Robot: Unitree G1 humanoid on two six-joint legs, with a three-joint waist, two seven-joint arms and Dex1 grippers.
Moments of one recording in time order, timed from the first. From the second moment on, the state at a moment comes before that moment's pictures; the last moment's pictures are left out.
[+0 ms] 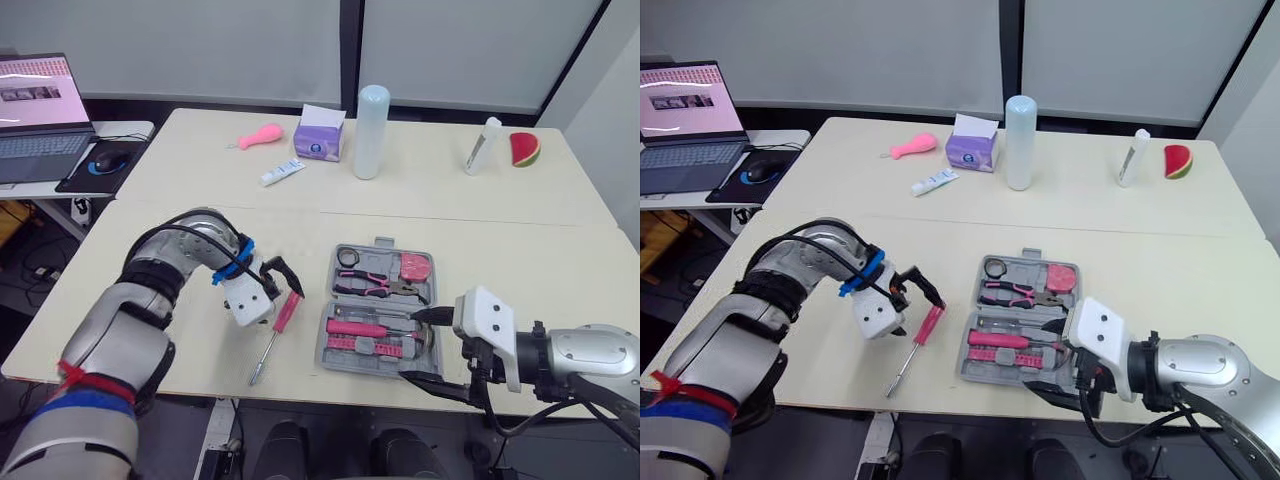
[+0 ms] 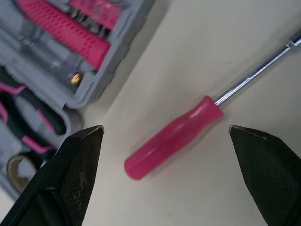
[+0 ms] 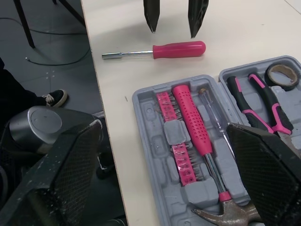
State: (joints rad) left arm -1.07 0.62 -0.64 1.07 0.27 -1.36 -1.50; right arm -0.03 -0.94 -0.06 -0.92 0.73 0.91 0.71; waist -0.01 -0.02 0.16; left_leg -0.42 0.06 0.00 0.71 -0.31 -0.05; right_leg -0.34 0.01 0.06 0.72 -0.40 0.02
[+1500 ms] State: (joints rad) left arm -1.42 0.70 -0.99 1.32 1.04 -1.50 -0.44; right arm -0.20 -0.89 0.08 -0.88 0.81 0.99 0.57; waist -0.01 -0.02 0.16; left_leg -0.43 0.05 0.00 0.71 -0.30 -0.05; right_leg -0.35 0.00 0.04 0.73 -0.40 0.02
